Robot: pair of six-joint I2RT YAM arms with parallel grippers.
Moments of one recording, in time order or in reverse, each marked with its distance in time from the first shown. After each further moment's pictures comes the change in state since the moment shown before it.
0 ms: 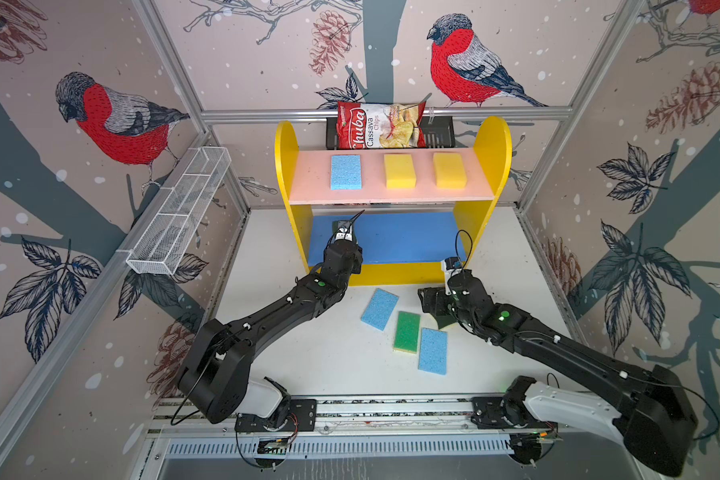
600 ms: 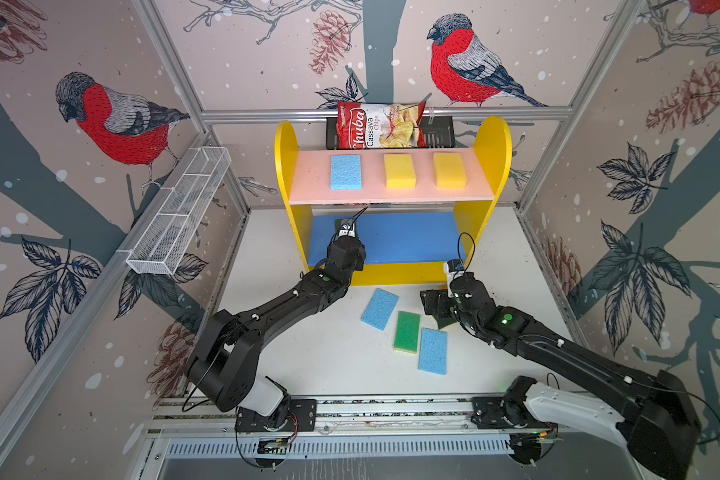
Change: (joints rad) left arm 0.004 0.064 0.040 0.001 0.000 -0.004; right arm 0.001 -0.025 -0.016 -0.014 0.007 0.005
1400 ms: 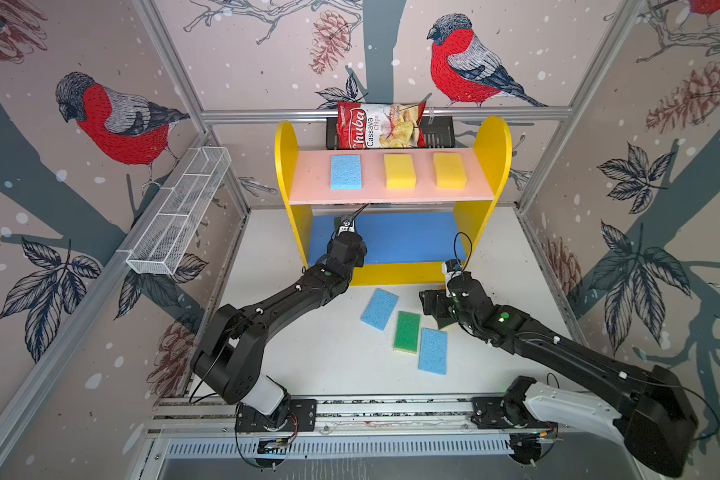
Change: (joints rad) left arm 0.019 0.034 0.049 -0.031 -0.005 -0.017; right arm 0.000 0.027 0.006 0.001 0.000 0.002
